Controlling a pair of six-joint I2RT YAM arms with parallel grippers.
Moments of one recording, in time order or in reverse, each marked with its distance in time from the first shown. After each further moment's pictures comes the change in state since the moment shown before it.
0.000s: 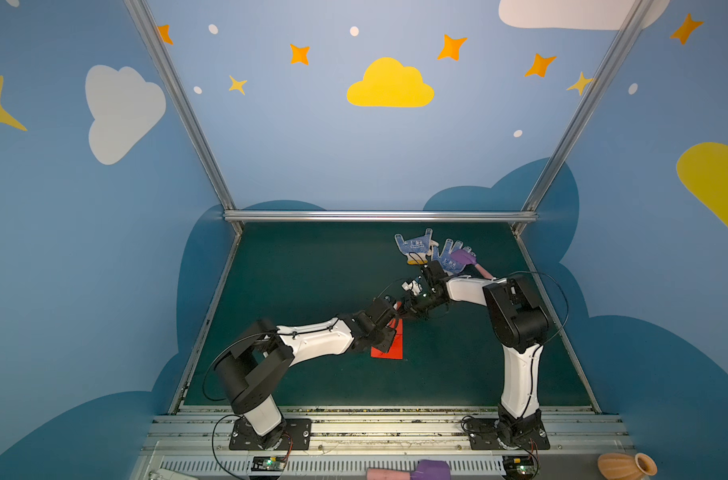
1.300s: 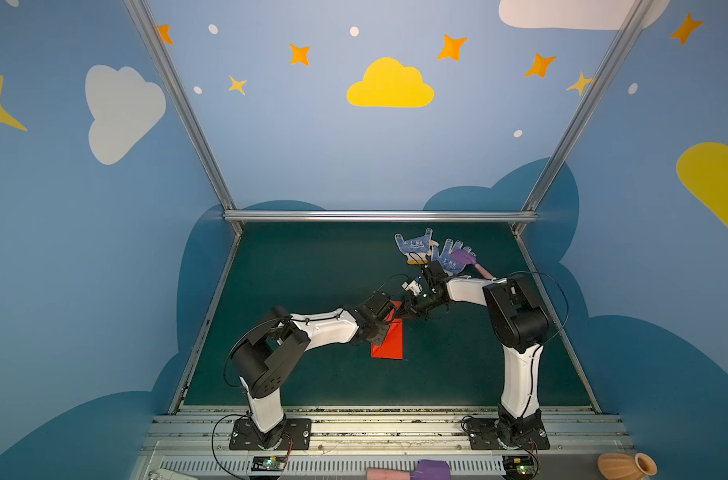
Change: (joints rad) left arm 0.064 0.109 0.074 -0.069 -0.080 0.071; right arm 0.000 0.000 -0.007 0.013 -0.004 0.000
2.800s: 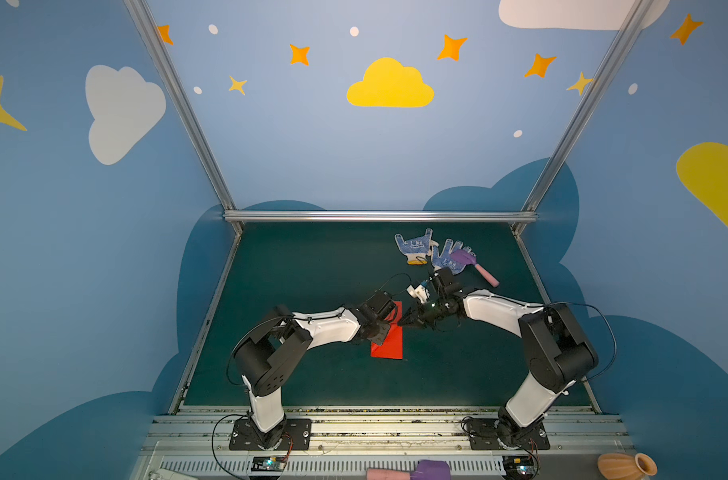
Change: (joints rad) left arm 0.000 0.019 0.021 -0.007 -0.003 0.028; right arm 0.083 -0.362 -0.291 0.049 0.049 0.066
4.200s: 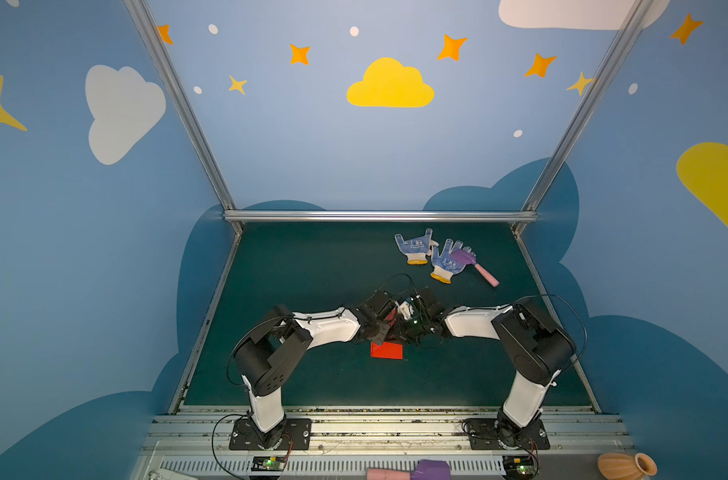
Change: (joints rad) left arm 0.000 0.000 0.000 0.000 0.001 0.006; right arm 0.147 0.102 -0.089 0.335 0.092 0.203
